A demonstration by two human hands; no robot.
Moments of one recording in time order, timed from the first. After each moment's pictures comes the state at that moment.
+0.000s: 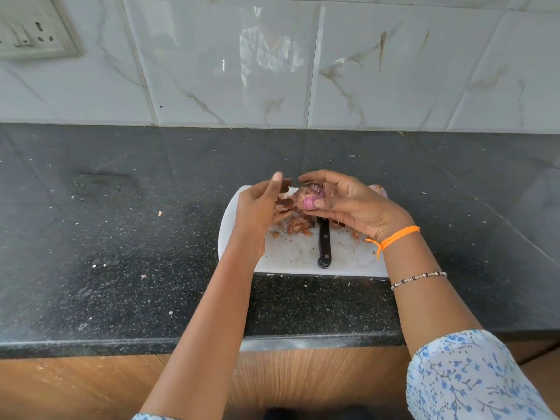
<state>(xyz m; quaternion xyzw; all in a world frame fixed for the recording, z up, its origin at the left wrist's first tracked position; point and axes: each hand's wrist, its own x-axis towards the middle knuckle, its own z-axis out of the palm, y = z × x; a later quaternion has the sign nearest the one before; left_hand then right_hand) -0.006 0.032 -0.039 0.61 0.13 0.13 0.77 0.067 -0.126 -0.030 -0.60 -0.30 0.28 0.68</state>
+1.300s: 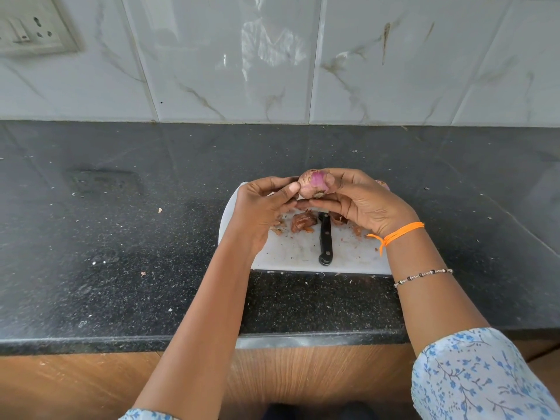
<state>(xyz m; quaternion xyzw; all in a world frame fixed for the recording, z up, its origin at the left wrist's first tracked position) -0.010 0.036 -0.037 0.58 0.03 0.13 0.80 0.066 -0.123 -0.027 -0.56 -0.25 0.28 0.74</state>
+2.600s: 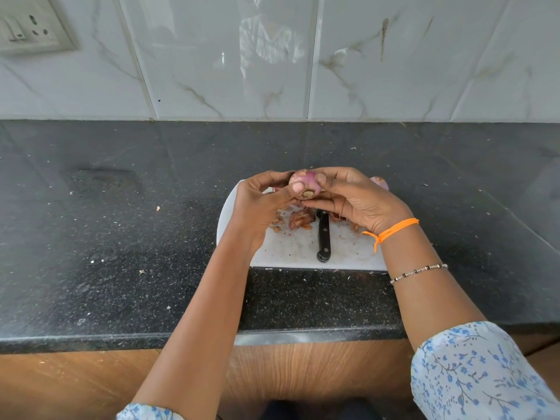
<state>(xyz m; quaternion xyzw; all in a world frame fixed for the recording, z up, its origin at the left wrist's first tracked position) -0.002 0.038 -0.046 0.65 0.02 0.17 0.74 0.066 -0.120 -0.030 -0.58 -0.25 0.28 0.73</state>
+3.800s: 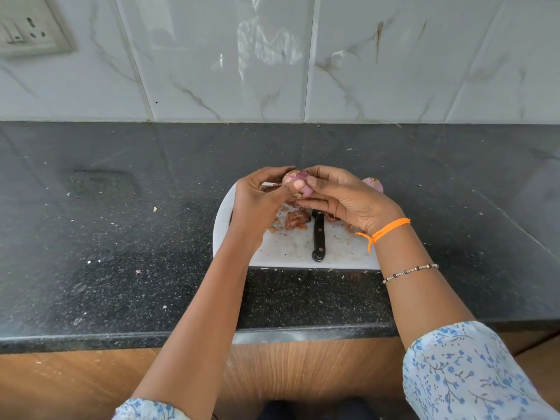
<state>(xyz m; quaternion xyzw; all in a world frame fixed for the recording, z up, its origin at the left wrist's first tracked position) -0.005 0.030 -0.040 0.66 0.01 0.22 0.71 0.066 -0.118 -0.028 -0.59 -0.24 0.28 0.72</state>
